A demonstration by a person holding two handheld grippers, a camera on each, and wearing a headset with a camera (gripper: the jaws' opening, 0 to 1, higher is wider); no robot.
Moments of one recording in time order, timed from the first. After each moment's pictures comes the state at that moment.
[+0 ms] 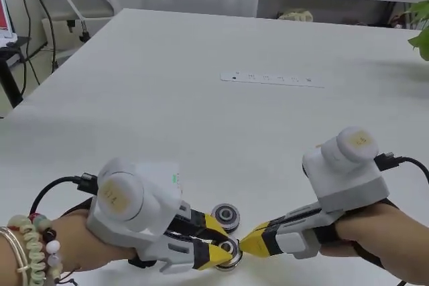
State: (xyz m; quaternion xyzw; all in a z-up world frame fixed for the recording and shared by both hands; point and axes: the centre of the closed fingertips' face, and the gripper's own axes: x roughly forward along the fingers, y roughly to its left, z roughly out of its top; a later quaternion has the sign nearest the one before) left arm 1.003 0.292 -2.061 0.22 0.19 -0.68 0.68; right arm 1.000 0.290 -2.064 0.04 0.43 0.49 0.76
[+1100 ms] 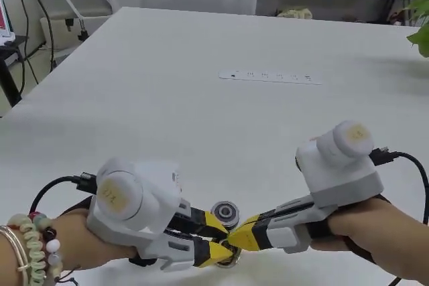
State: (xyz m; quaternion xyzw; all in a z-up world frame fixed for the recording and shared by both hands) left arm 1.003 0.292 -2.061 0.21 0.19 -0.68 0.68; right arm 1.001 0.305 -2.054 0.04 0.41 0.50 0.76
